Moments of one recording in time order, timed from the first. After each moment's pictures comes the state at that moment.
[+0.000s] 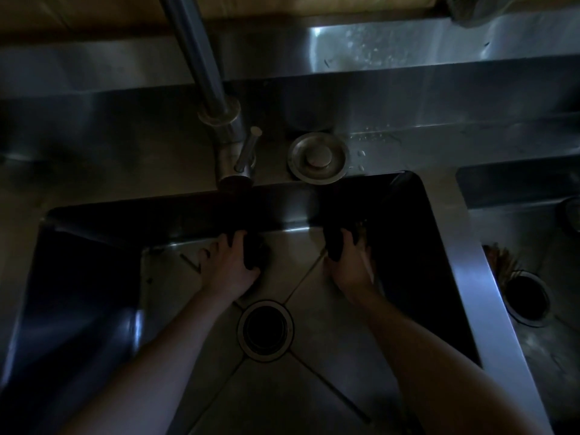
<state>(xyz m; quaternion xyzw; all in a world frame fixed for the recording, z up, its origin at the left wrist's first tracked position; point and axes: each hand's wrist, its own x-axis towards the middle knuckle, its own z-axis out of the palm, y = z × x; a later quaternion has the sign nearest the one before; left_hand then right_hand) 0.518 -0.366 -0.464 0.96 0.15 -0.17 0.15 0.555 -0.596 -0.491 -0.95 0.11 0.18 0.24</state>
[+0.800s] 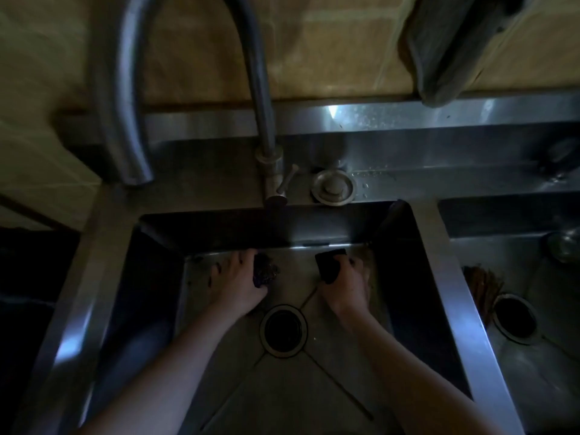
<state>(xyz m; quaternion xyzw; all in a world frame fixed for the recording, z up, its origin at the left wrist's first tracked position) 0.469 -0.348 -0.381 0.98 0.13 -0.13 0.13 0.505 -0.559 -0.402 -0.94 0.09 0.16 0.28</state>
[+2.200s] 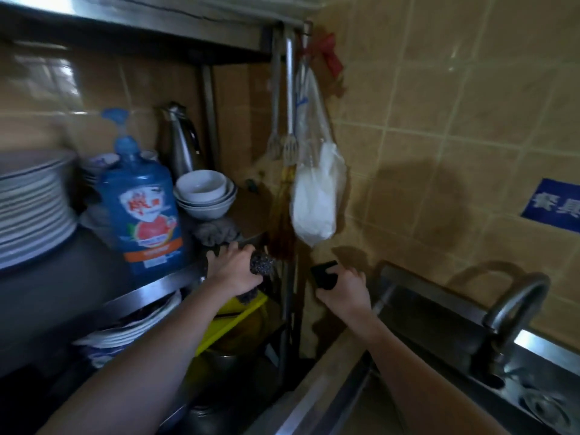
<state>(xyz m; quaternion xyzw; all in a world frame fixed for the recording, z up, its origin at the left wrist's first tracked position) 0.129 -0.070 -0.032 0.88 0.47 0.08 0.00 0.318 -0.233 -0.062 -0.83 -0.46 0.11 0.31</state>
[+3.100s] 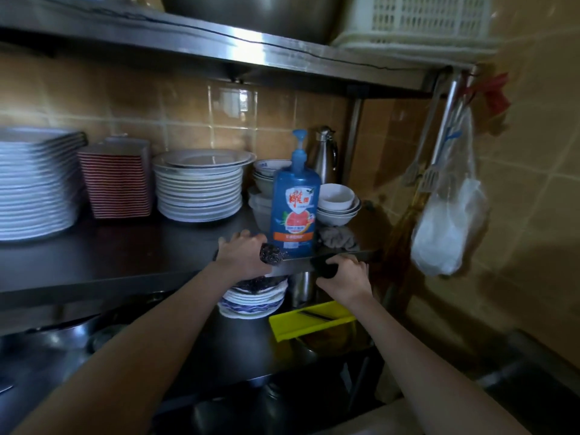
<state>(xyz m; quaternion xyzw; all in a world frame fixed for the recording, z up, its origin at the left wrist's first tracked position) -0.083 -0.116 0.019 0.77 0.62 0.12 0.01 0.137 -0.161 -0.010 -0.73 -0.63 0.11 0.25</state>
